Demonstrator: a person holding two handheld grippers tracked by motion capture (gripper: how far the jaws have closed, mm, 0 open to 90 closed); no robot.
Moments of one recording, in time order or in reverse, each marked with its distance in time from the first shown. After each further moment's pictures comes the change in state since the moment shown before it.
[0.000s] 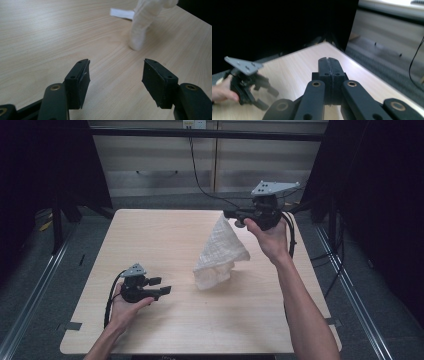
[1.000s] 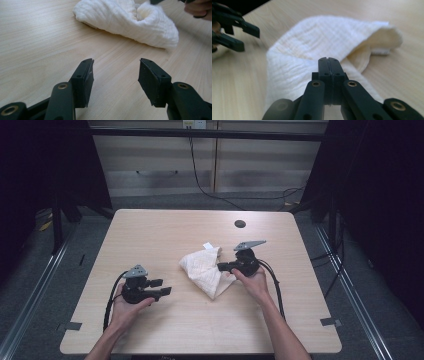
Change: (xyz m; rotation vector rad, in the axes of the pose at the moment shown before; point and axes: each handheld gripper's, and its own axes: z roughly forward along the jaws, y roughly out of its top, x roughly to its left) left arm -0.002 -0.003 0.004 0.027 0.002 0.007; right arm -0.009 -0.195 0.081 0.293 0.059 0.240
